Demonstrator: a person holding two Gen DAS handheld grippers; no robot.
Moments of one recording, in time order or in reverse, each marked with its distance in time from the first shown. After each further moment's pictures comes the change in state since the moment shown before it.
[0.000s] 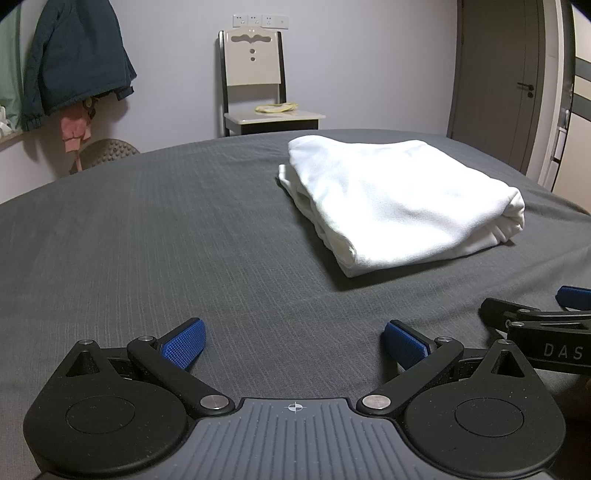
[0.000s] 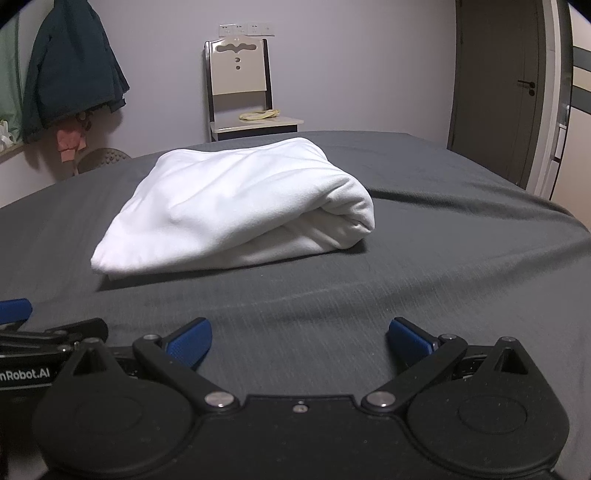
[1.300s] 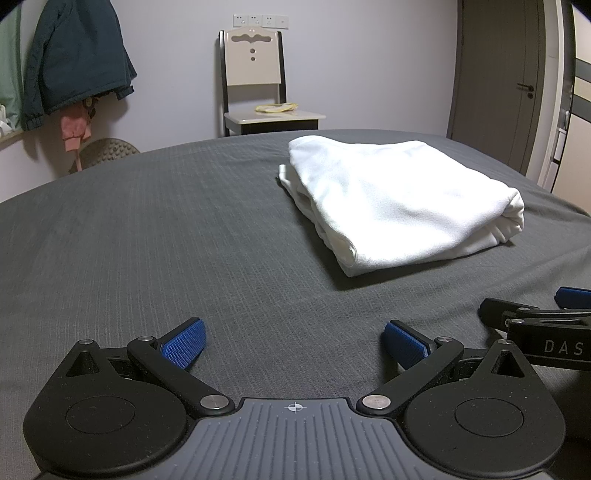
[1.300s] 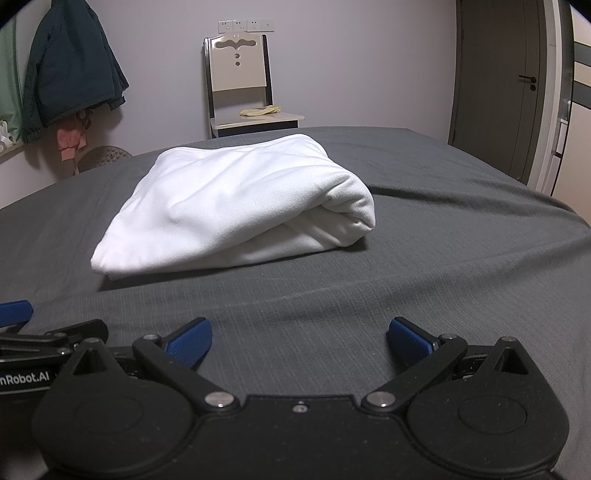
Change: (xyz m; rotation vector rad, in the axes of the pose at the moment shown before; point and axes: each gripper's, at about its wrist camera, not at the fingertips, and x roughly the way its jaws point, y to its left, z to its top) left arm 0.001 -0.001 0.001 -0.001 0.000 -0.005; right arm 0.001 -0.001 0.004 0.005 0.019 0.004
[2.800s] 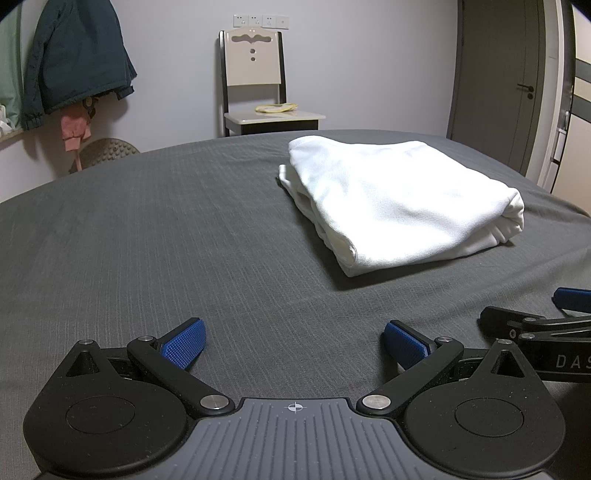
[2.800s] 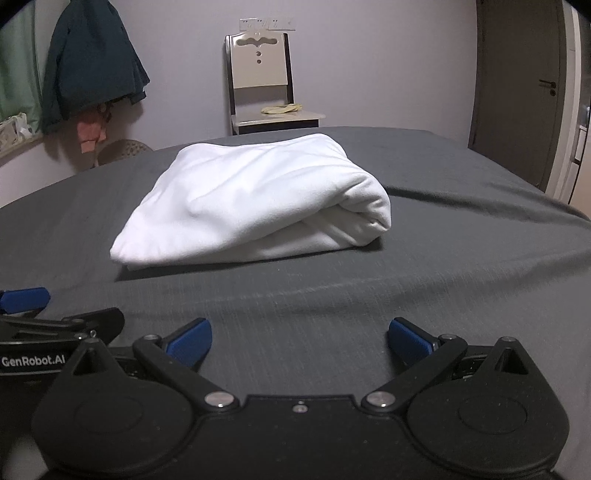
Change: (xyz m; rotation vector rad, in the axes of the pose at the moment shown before) left arm 0.000 0.000 -0.001 0.002 -0.001 -0.004; right arm -0.007 -0.001 -0.003 -0.040 0.003 0.061
